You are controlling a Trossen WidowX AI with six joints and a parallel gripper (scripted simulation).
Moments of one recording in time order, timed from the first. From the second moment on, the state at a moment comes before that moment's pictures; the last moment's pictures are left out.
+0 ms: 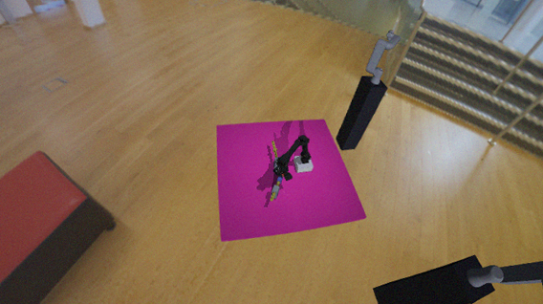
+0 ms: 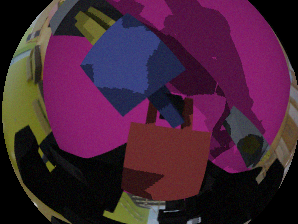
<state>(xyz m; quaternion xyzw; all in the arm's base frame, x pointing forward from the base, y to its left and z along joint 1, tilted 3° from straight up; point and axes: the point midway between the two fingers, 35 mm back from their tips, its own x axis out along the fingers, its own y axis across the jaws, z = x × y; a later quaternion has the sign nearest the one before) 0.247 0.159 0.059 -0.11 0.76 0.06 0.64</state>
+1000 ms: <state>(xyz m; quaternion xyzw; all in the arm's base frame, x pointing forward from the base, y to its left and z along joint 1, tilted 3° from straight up) 0.247 0.156 0.058 -0.13 0.75 0.08 0.65</state>
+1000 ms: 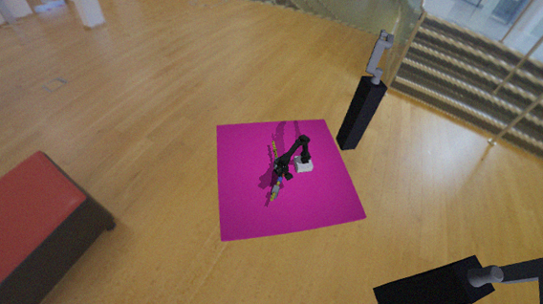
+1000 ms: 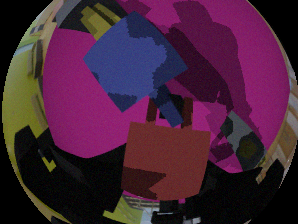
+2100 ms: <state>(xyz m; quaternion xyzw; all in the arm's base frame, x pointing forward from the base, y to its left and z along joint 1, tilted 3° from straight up) 0.253 0.134 0.046 -0.29 0.60 0.29 0.69</state>
